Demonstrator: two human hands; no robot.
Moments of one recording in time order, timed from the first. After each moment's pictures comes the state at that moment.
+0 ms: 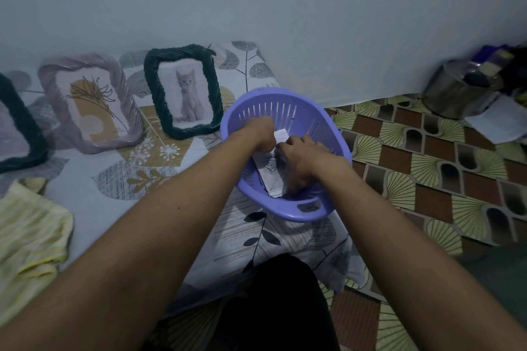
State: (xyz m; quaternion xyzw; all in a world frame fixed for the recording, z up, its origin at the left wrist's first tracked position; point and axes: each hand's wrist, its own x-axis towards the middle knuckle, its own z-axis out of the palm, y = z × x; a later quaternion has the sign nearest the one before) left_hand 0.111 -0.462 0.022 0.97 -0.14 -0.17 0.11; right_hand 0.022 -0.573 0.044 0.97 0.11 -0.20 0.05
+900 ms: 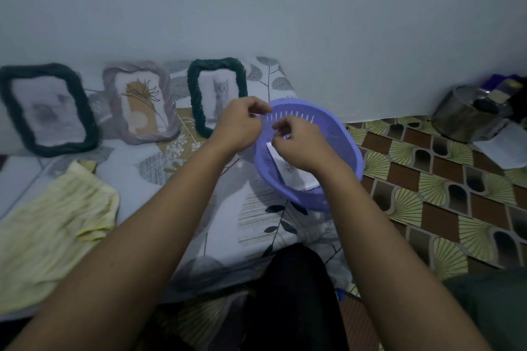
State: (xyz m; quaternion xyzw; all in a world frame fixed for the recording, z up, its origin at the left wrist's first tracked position) left_hand 0.028 -0.371 0.083 0.85 -0.07 0.04 0.52; right_hand -0.011 -0.514 0.091 0.94 0.03 0.00 -0.35
